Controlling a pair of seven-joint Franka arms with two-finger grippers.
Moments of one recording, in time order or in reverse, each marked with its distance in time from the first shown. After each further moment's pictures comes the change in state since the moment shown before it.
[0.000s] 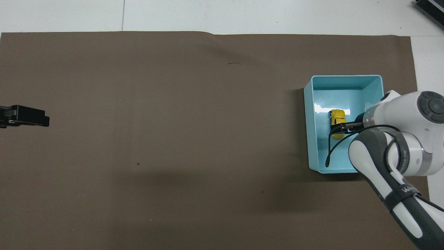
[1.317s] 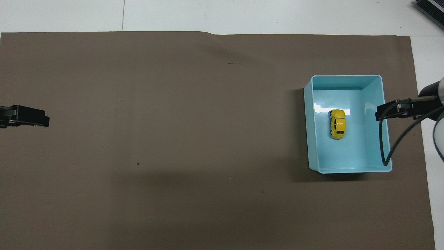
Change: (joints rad) left arm 0.000 0.000 0.000 0.000 0.000 0.000 0.000; right arm 0.000 -0.078 0.000 0.497 0.001 -0.617 0.019
